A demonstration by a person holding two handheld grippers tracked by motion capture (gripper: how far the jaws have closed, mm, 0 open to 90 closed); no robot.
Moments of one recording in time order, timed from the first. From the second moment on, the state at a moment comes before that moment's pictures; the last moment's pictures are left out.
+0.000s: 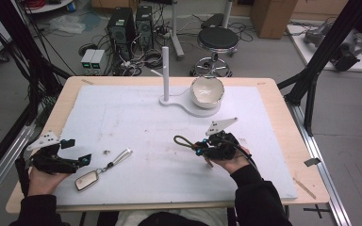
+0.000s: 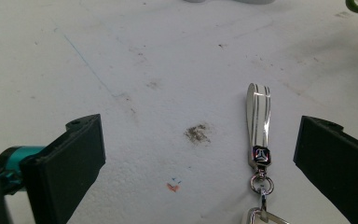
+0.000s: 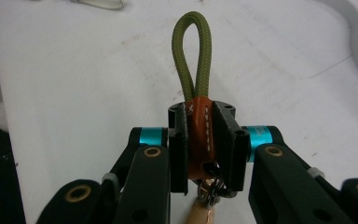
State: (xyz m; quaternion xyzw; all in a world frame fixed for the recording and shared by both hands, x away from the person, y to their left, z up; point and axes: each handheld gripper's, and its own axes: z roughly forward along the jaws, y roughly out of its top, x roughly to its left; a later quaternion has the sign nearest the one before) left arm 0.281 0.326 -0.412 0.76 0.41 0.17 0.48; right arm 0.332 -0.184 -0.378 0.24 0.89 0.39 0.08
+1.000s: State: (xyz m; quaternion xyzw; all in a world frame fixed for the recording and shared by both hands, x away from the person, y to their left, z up) left arm 0.282 0.326 -0.413 0.76 0.41 0.16 0.48; right arm 0.379 -0.158 -0.314 0.22 0.89 0.38 0.11
